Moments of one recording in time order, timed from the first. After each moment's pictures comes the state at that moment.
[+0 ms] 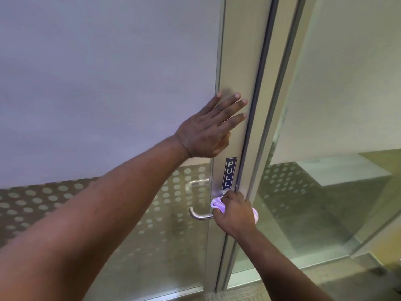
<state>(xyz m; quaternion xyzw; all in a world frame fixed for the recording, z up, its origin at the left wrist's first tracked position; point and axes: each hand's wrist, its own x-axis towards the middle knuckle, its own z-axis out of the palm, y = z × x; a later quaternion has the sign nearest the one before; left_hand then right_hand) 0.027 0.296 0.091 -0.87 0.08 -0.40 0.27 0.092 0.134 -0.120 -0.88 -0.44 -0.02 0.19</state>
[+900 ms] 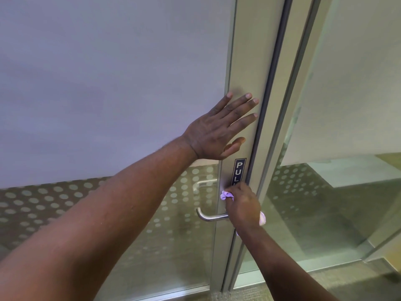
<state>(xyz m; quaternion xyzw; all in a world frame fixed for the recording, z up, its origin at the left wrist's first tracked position) 0.027 0.299 0.089 -0.88 0.08 -0.39 0.26 0.104 0.162 -0.130 -0.82 -0.40 -0.12 0.39</state>
